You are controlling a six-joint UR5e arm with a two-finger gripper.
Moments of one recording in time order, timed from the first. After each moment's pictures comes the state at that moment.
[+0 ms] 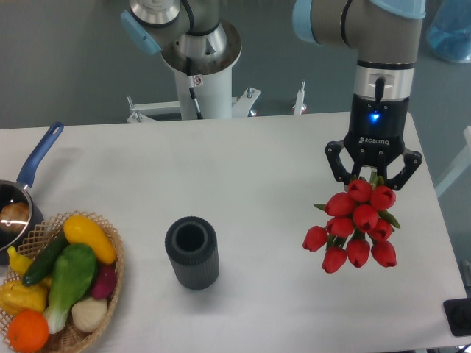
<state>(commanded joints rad) 2.75 -1.81 -1.52 -0.86 1.11 1.02</state>
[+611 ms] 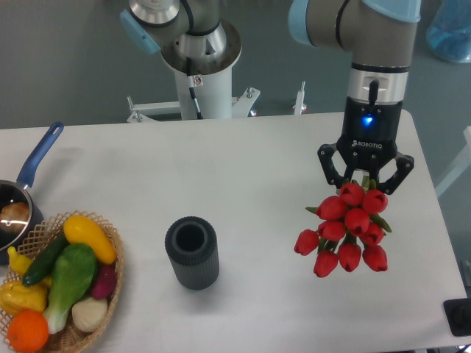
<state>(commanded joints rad) 2.72 -1.82 -1.52 -0.85 1.02 0.99</state>
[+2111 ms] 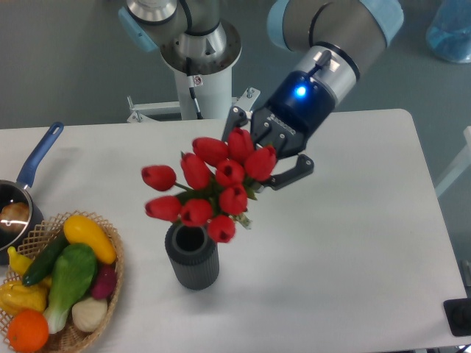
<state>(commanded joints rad) 2.65 -1.77 -1.60 -0.85 0.27 1.03</state>
